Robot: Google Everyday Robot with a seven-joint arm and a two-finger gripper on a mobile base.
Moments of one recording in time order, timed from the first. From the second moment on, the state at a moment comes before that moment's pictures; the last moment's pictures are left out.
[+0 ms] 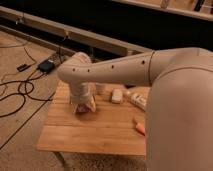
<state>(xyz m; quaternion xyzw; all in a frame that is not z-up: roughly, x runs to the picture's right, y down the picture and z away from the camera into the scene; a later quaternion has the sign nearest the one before) -0.107 0.104 0.703 -0.26 0.23 0.64 0.68</state>
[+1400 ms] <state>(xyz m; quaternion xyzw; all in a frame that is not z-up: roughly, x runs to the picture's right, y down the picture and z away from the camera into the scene) 0.076 0.098 0.736 -0.31 0.20 0.57 0.74</state>
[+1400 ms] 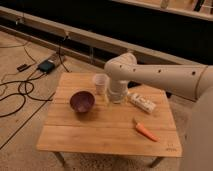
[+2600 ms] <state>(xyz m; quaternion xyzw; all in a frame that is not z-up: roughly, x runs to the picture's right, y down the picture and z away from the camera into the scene) 0.133 0.166 0.729 -0.24 0.29 0.57 0.73</state>
